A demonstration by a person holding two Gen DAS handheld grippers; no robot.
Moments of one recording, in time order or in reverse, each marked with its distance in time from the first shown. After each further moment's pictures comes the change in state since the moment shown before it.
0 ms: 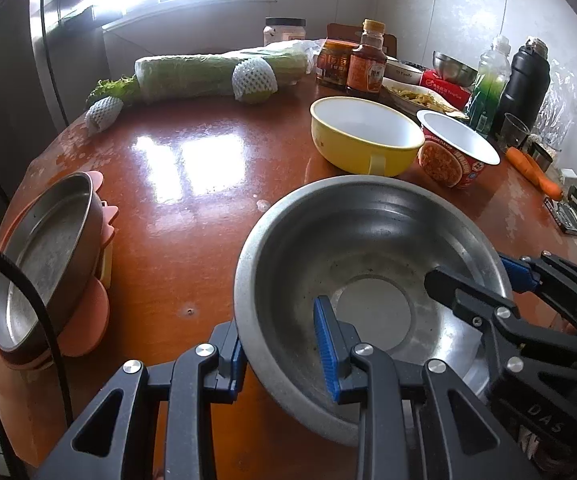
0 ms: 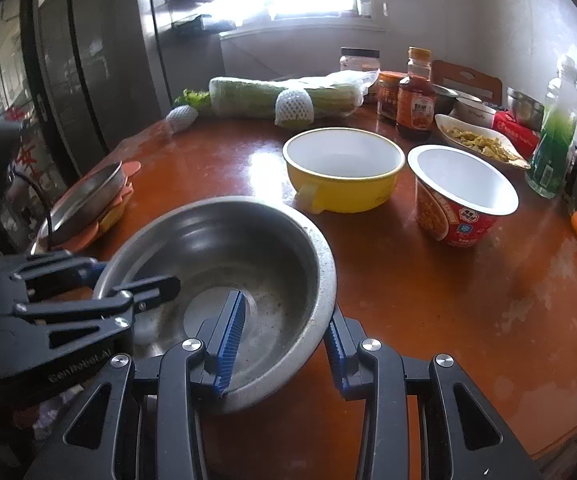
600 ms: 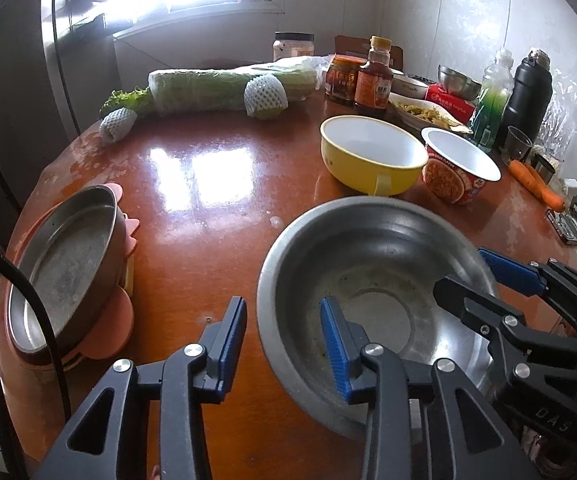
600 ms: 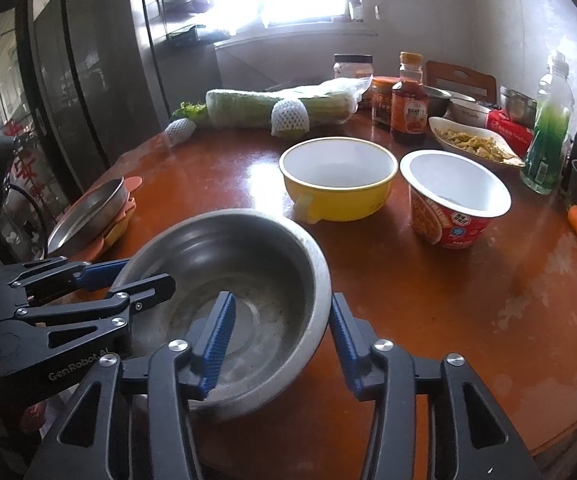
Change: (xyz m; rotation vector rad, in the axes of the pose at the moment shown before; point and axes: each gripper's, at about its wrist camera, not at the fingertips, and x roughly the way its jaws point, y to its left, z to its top) left arm -0.014 0.004 0.004 -0.015 -0.042 0.023; right arm -0.009 -0.001 0.003 0.025 -0.024 0.001
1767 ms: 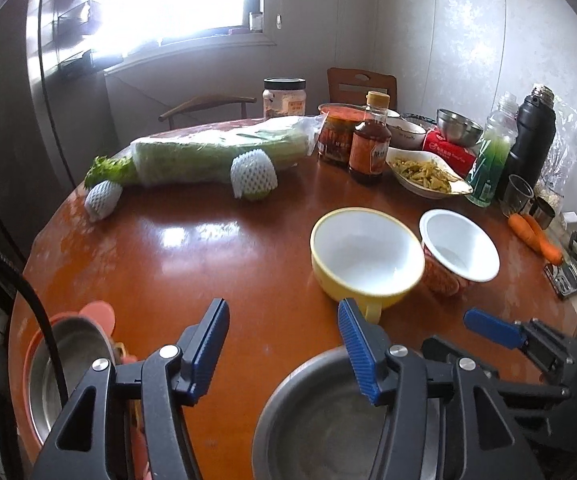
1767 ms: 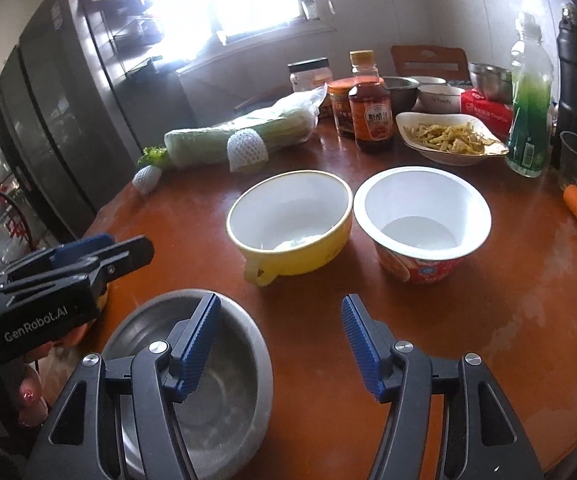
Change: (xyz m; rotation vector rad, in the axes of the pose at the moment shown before) left arm 0.002 -0.015 0.093 0.031 -0.099 -0.007; right arm 0.013 -0.047 0.043 0.182 -0.012 0.009
